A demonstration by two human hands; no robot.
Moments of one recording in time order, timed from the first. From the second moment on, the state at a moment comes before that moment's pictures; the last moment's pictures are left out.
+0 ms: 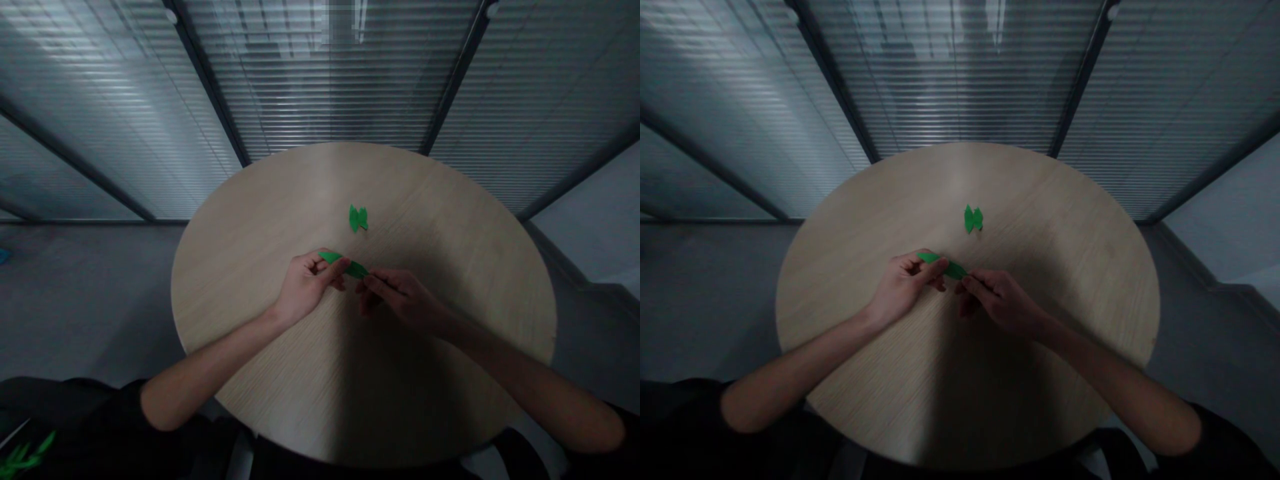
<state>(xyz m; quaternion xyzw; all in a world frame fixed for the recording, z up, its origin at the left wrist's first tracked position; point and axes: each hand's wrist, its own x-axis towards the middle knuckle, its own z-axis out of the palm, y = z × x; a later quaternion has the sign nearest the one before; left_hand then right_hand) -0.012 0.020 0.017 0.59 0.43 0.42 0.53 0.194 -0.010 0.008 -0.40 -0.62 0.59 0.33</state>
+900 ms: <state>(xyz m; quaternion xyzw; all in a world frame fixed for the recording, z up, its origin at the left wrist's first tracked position) -0.012 0.019 0.016 0.59 0.39 0.40 0.58 0.191 -0.011 0.005 -0.42 -0.61 0.56 0.36</state>
